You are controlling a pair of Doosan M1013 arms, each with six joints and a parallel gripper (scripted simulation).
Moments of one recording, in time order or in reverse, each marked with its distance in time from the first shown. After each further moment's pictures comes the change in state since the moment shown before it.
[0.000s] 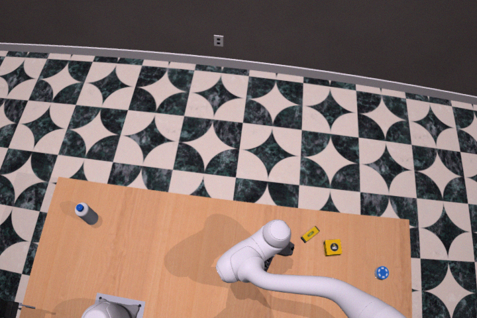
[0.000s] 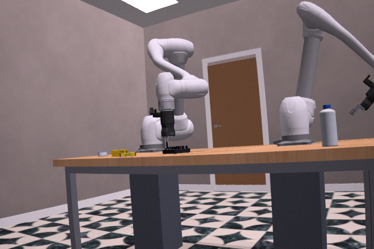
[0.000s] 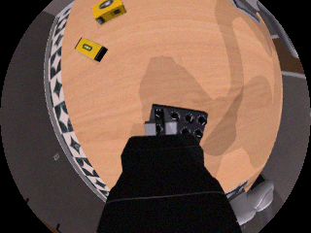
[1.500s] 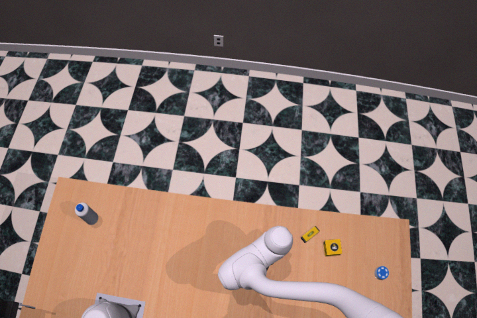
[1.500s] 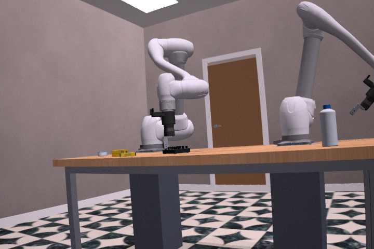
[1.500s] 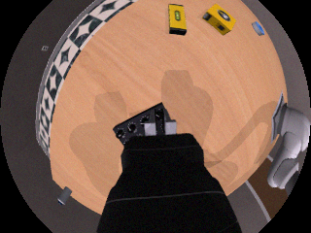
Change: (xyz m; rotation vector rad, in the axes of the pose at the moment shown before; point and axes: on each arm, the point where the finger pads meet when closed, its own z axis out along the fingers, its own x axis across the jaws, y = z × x) left arm 0.000 0.000 0.000 0.000 0.000 0.000; right arm 0.000 0.000 0.000 -0.001 0.000 -0.978
